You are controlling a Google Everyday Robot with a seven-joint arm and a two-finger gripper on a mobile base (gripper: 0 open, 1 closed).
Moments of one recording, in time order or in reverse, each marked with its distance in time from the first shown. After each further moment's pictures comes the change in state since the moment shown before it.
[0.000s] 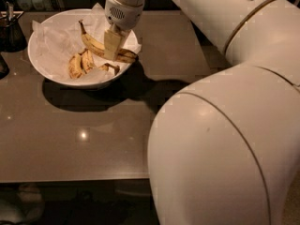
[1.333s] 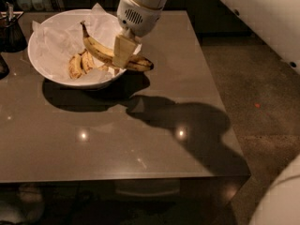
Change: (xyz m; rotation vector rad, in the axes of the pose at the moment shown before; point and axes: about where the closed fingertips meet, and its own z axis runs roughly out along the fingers) arm 0.041 0.060 -0.044 0.008 -0.053 -0.050
